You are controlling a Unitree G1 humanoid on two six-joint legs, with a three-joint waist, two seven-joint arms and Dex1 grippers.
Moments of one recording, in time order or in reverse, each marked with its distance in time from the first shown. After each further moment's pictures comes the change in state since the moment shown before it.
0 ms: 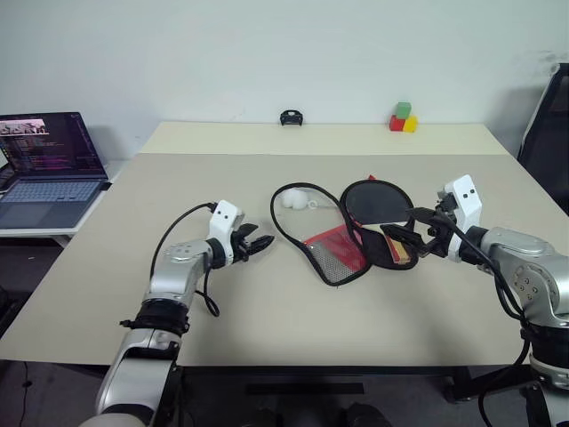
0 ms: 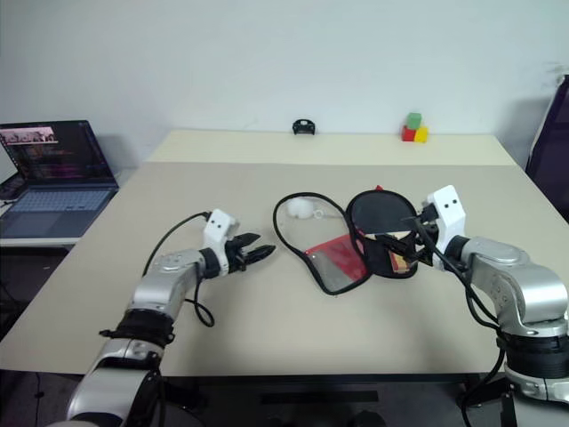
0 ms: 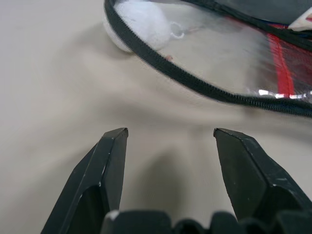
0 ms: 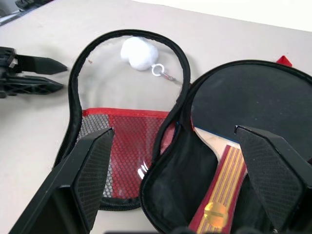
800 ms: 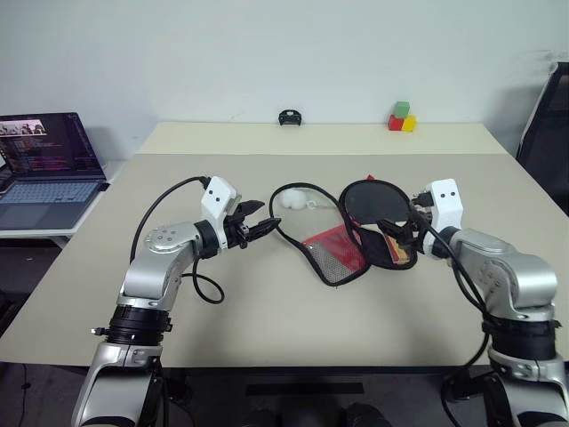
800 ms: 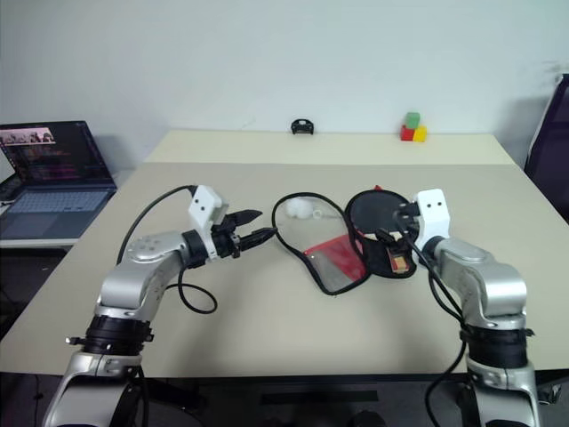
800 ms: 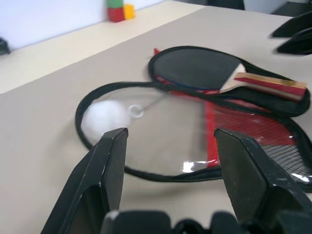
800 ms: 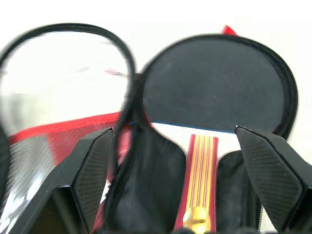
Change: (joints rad) left arm 0.115 0.124 0.021 -0.487 -0.133 0.153 -0.029; right arm -0.033 0.169 0.002 -0.004 -0.109 0.088 -0.213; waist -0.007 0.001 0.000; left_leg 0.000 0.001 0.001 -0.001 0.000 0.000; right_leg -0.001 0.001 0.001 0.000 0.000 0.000
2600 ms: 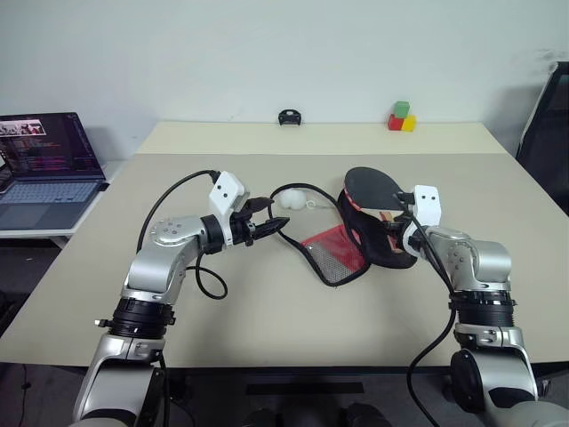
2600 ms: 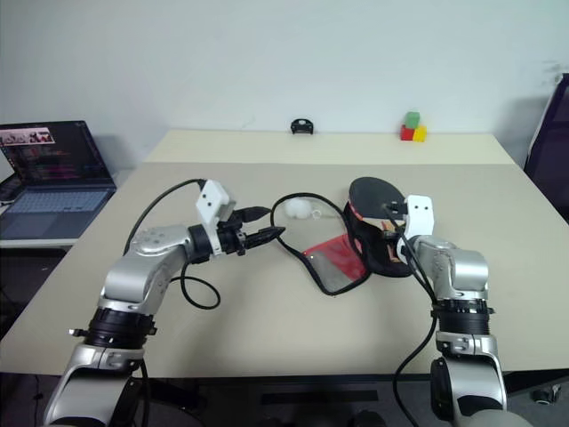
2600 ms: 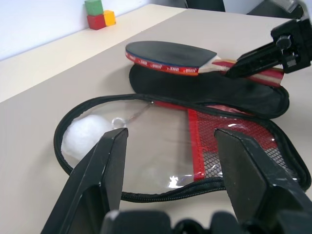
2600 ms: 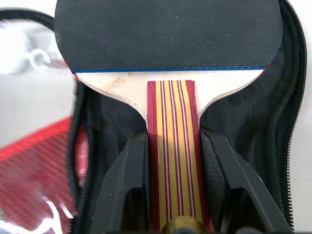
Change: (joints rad) left arm -0.038 0.008 -0.035 -0.015 -0.006 0.004 -0.058; right arm -0.189 0.187 -0.033 0.429 -0.106 -0.030 -0.268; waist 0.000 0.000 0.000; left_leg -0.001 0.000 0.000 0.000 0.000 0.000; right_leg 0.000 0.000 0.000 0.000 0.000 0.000
